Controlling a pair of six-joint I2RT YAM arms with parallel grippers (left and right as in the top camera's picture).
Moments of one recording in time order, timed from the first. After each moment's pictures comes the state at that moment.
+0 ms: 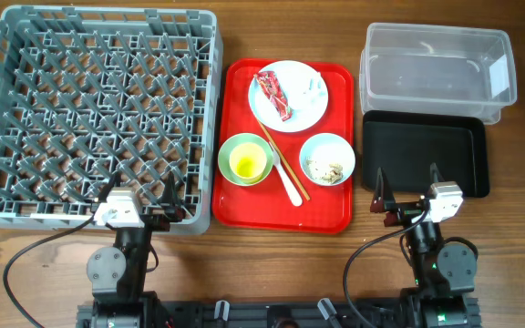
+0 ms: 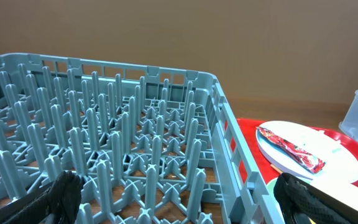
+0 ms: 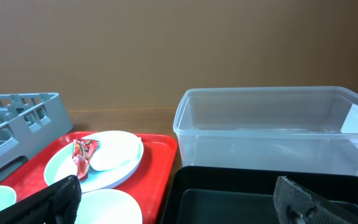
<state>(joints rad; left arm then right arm) 0.03 0.01 0.01 -0.06 0.08 -0.11 0.07 0.02 0.01 0.00 -0.02 0.08</state>
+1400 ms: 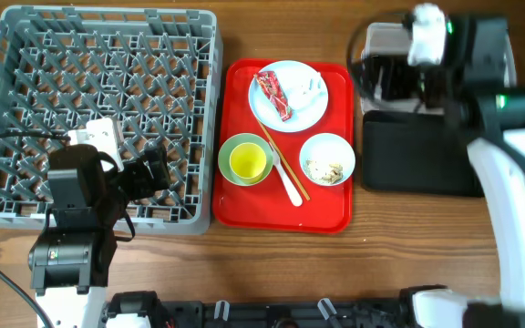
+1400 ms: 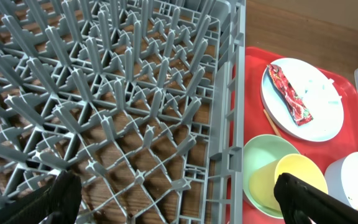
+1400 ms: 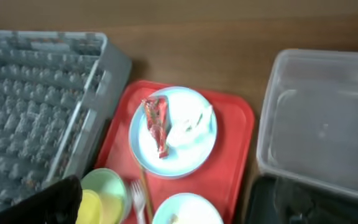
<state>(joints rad) 0.03 0.82 0.84 -0.71 0.08 -0.21 0.11 1.52 1.64 -0.91 -0.29 0.11</state>
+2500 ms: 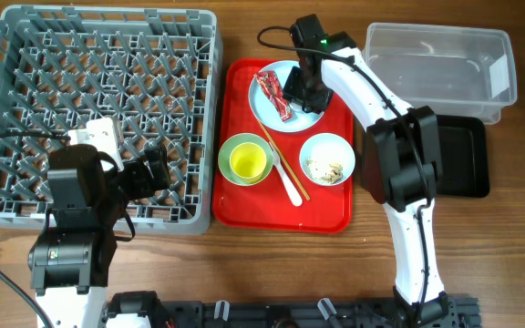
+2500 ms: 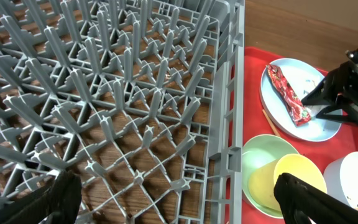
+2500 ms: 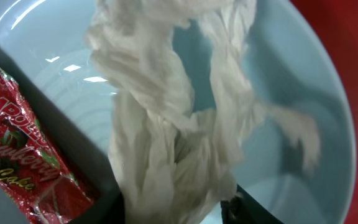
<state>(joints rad) 0.03 0.82 0.84 -0.71 0.08 -0.21 0.36 2.40 2.00 -1.00 -0.08 0.74</state>
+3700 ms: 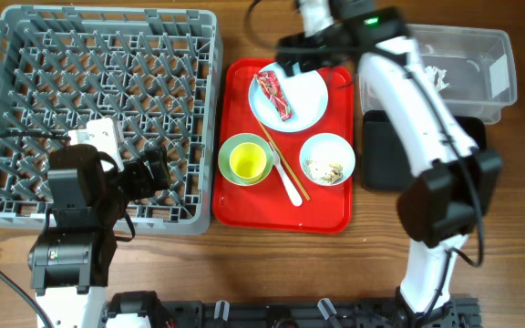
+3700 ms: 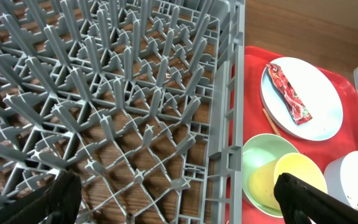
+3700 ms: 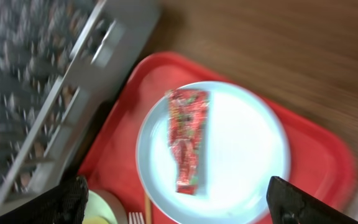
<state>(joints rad) 0.03 0.82 0.84 -0.72 0.08 -0.21 0.35 2.09 2.00 -0.94 -0.23 -0.01</state>
